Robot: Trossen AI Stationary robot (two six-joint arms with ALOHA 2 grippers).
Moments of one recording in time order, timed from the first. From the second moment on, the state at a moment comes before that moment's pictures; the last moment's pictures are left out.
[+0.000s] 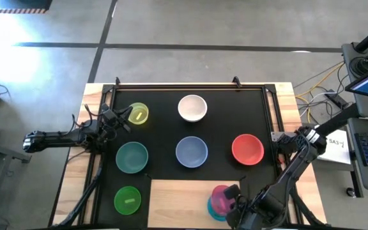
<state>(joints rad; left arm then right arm) 0.07 0.11 0.02 0.18 -0.75 0.04 0.86 1.83 1.60 -0.94 0.15 0.38</state>
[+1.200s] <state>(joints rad) 0.07 0.11 0.02 0.18 -0.75 0.04 0.85 1.82 1.60 -0.94 0.16 0.39</state>
